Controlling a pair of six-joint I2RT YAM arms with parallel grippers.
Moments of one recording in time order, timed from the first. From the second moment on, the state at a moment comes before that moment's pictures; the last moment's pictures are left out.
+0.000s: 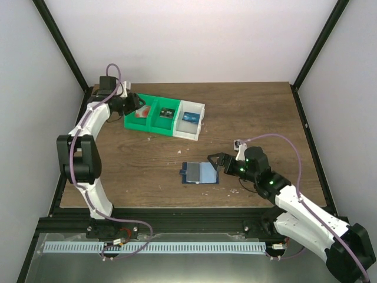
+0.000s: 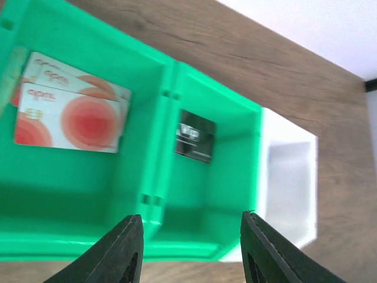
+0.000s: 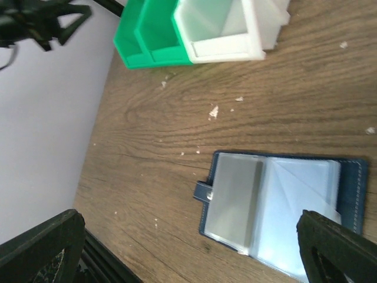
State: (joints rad) left arm 0.02 1.90 1.57 -0.57 0.51 -0.36; right arm 0.58 0.80 0.42 -0.06 -0.28 0.82
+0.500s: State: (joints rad) left arm -0.02 1.56 1.15 -0.40 0.65 -0.42; right arm 0.58 0.94 0.45 -0.11 -0.36 0.79
